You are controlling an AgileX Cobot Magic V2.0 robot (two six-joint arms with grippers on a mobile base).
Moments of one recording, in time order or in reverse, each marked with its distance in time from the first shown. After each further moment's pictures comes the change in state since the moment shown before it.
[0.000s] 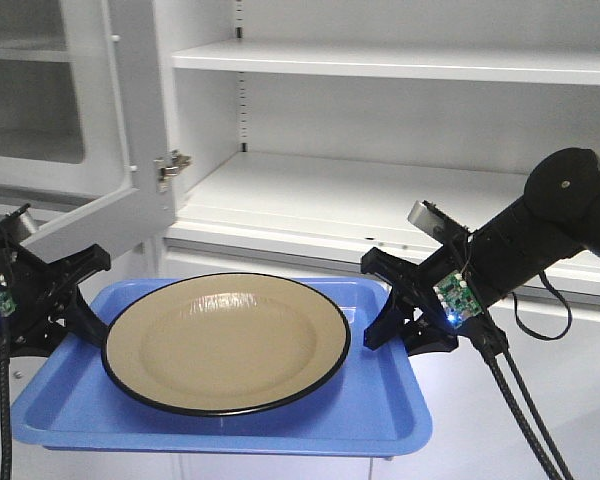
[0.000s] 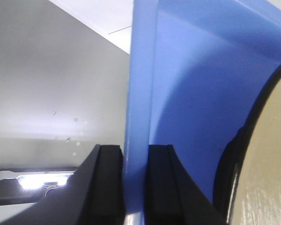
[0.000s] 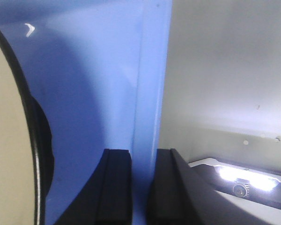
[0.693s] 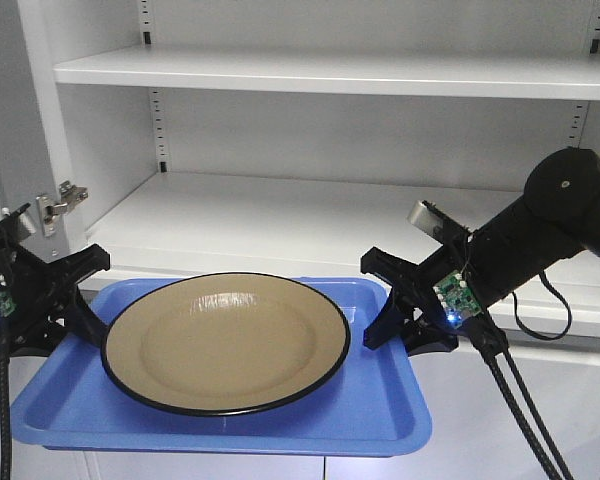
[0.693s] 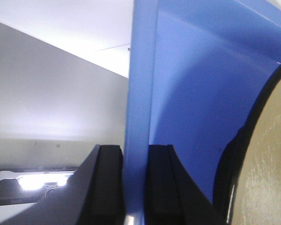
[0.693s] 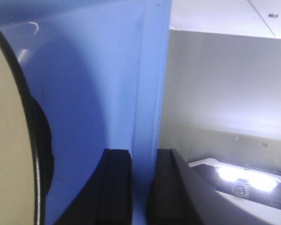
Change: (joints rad) left arm 0.000 0.000 0.000 0.000 0.001 0.000; right arm 0.000 0.000 0.000 0.000 0.000 0.000
